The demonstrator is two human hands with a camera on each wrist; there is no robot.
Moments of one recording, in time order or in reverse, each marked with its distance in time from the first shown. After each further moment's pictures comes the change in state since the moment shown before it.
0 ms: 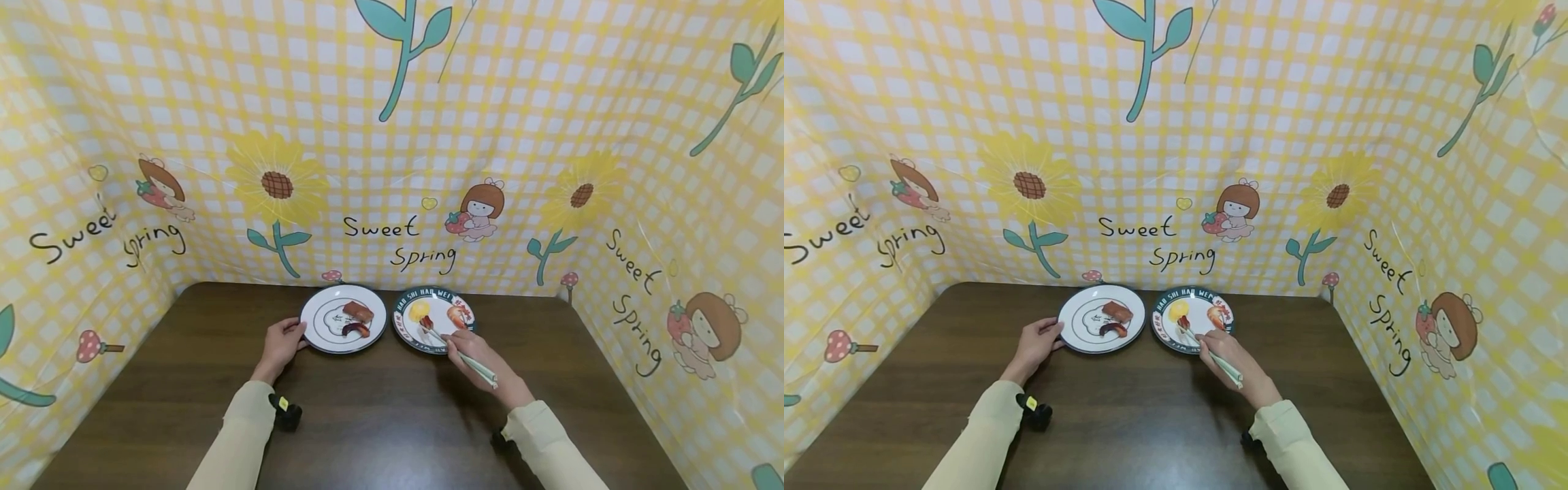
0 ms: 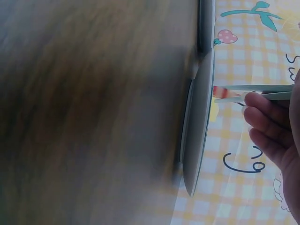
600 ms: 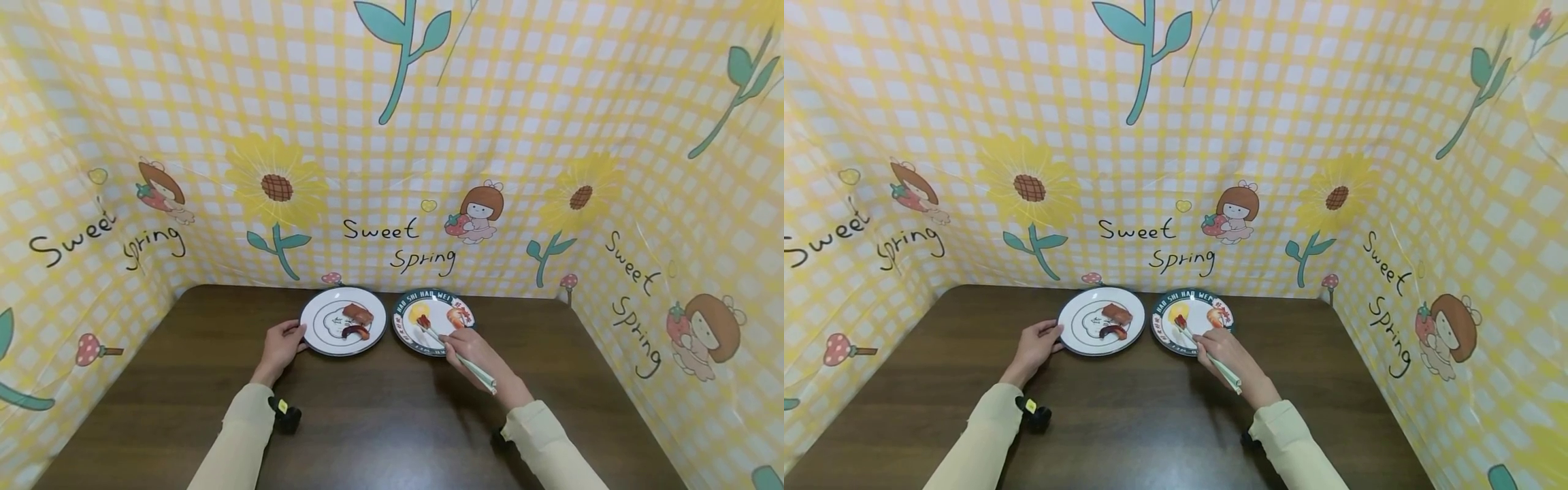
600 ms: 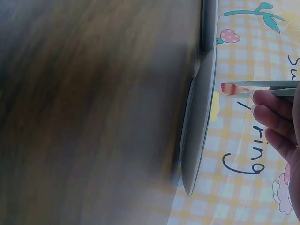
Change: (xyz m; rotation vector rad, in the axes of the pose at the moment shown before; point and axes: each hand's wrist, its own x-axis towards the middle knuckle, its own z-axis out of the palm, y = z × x) left_hand 0.000 0.002 0.001 -0.013 -0.010 -0.019; right_hand 0.005 0.010 0.003 -0.135 0.070 -0.152
